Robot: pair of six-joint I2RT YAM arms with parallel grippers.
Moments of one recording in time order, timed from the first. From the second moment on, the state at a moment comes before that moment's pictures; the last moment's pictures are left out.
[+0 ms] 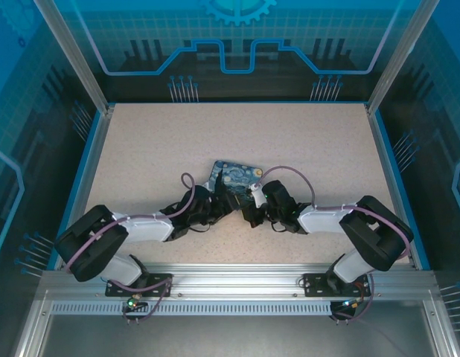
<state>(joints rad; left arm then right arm) -0.72 1.44 0.45 0.40 0.17 -1.22 0.71 1.53 0.53 0.27 -0.29 0.33</state>
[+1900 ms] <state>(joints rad) -0.74 1.57 0.41 0.64 0.07 -1.35 0.75 1.54 0.59 0.18 -0.33 0.53</state>
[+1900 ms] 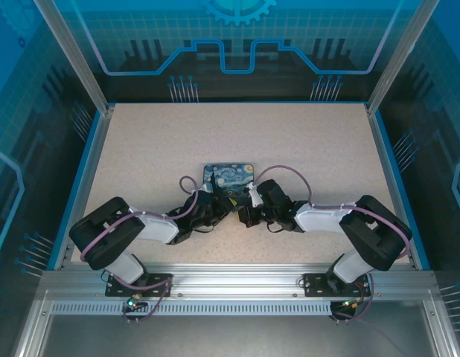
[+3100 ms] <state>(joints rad) -0.76 1.21 0.38 0.39 -0.01 -1.29 0.74 1.61 0.60 0.27 -0.41 0.71</state>
